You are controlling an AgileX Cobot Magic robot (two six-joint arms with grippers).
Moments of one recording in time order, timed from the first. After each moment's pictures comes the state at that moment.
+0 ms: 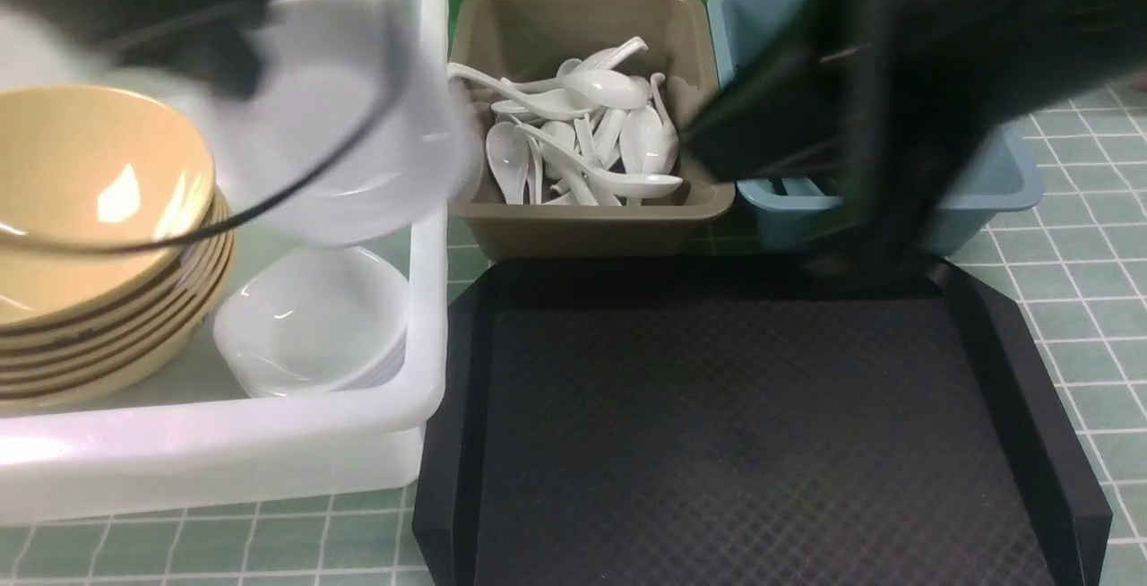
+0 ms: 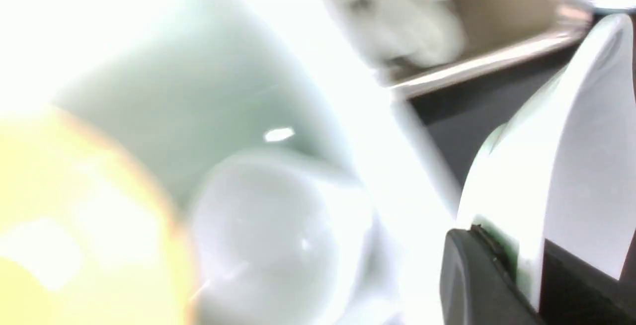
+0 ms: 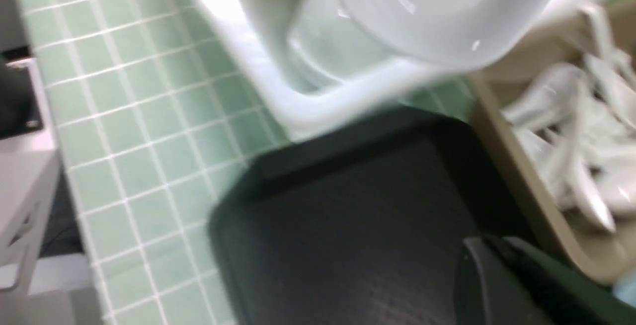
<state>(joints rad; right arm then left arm) 0.81 1.37 -1.63 0.14 1.12 -0.41 -0.07 1.36 -1.48 -0.22 1.18 0.16</state>
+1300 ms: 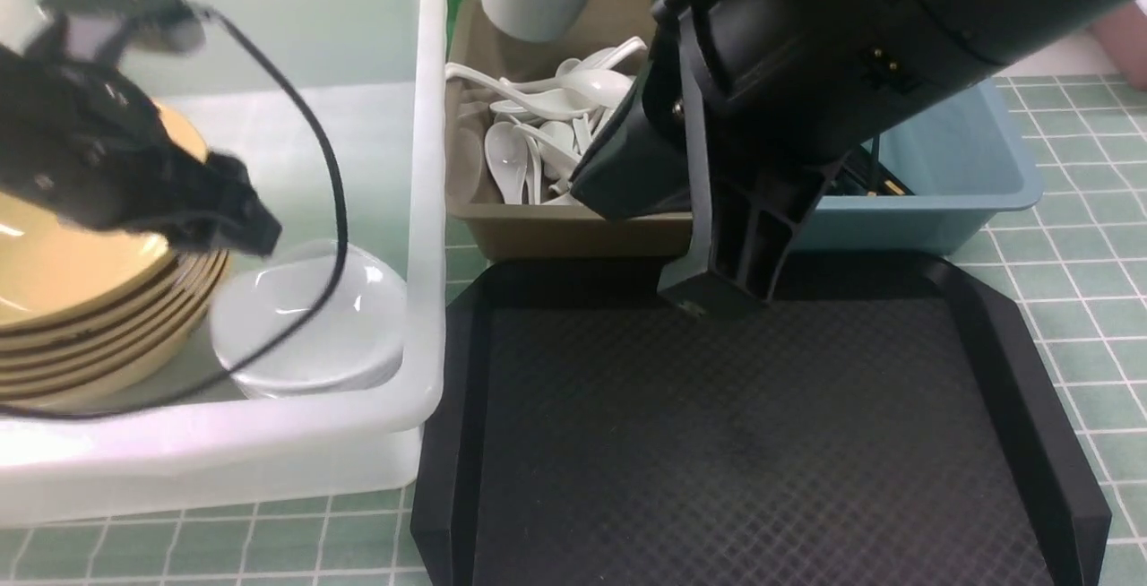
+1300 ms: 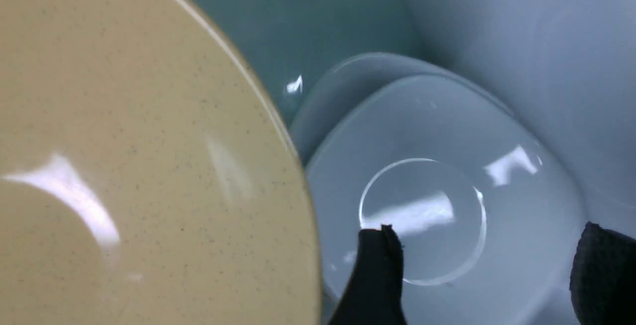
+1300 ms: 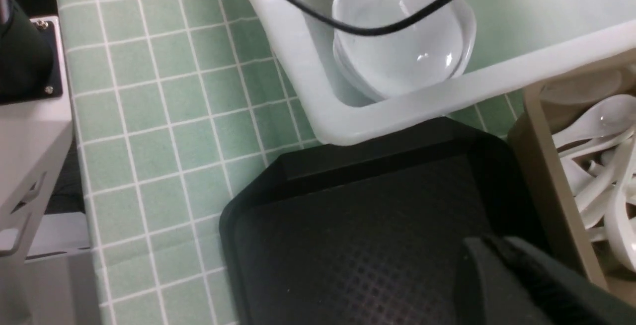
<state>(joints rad) 0.87 1.47 -1.71 0.10 1.16 -0.42 0.04 1.40 -1.21 -0.34 1.00 0.50</state>
